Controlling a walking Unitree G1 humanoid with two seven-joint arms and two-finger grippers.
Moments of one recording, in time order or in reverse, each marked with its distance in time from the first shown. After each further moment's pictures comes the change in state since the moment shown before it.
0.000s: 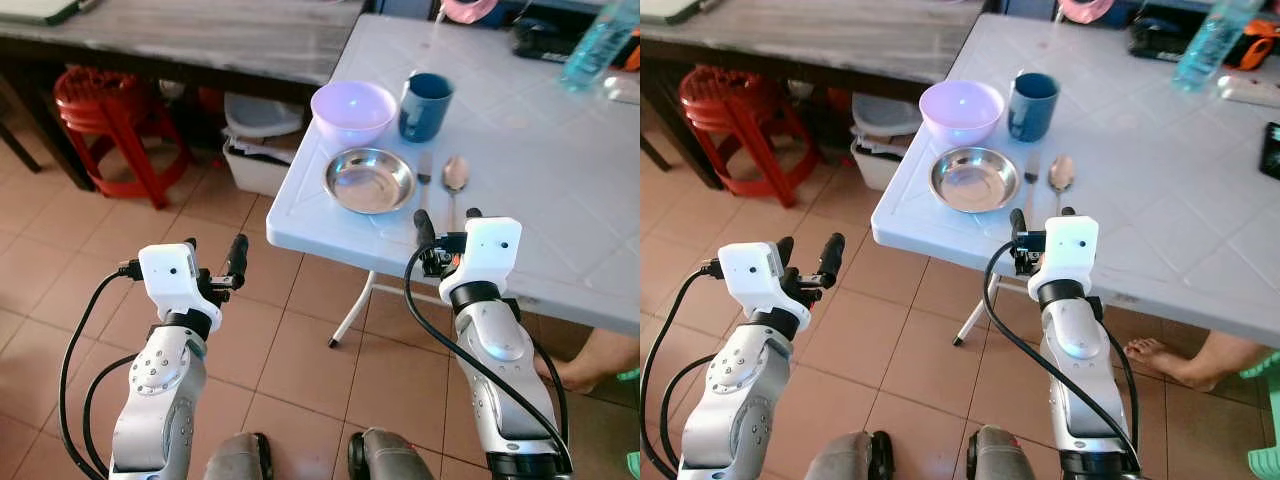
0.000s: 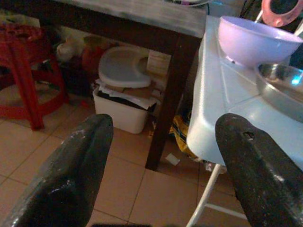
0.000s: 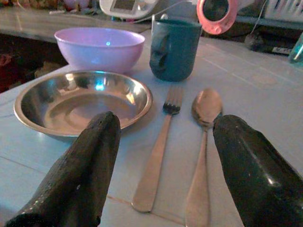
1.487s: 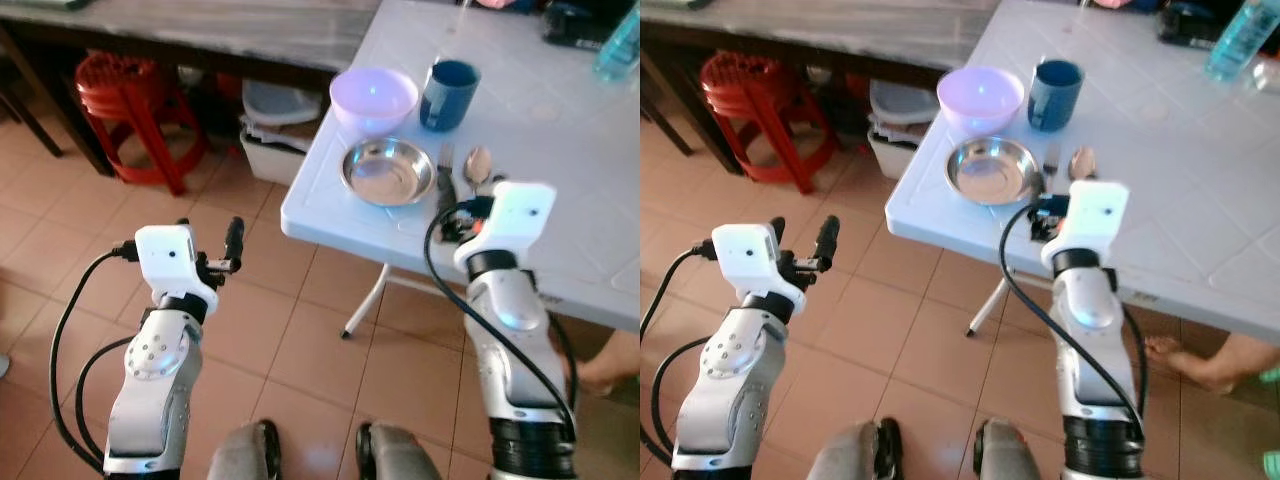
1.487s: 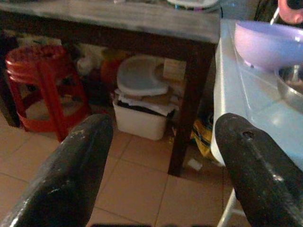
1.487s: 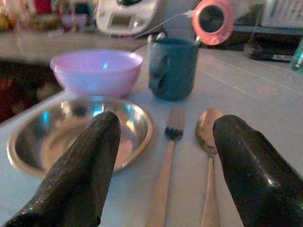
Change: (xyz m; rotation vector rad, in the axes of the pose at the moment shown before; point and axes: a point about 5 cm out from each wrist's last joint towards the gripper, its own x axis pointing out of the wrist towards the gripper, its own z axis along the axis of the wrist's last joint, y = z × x) left arm 0.008 -0.002 0.016 0.081 -0.048 -0.002; right arm 0.021 -0.011 0.024 0.019 -0.080 -0.048
